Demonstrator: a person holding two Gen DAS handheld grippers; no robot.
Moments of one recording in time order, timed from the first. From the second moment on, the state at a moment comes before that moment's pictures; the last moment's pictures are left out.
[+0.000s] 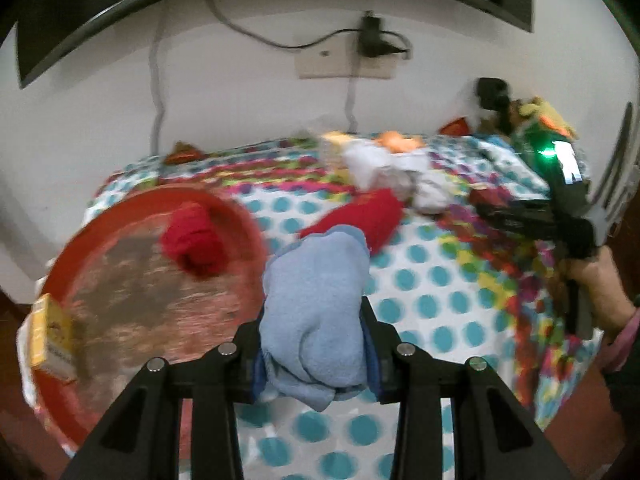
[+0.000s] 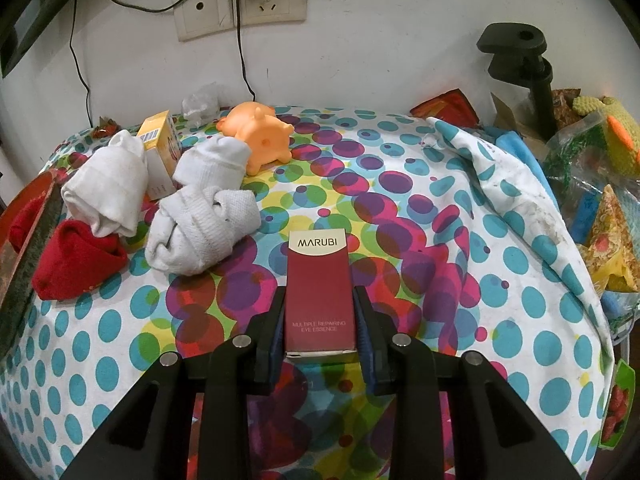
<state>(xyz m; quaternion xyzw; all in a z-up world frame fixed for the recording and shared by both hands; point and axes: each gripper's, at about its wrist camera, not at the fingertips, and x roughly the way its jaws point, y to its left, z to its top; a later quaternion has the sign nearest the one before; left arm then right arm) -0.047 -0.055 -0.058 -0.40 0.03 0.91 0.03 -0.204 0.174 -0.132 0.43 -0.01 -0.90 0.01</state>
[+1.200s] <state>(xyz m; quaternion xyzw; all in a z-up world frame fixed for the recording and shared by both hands) -0.021 -0.242 -0.101 -0.44 -0.04 0.88 -0.17 -0.205 0.171 -0.134 0.43 -0.02 -0.90 -0.02</state>
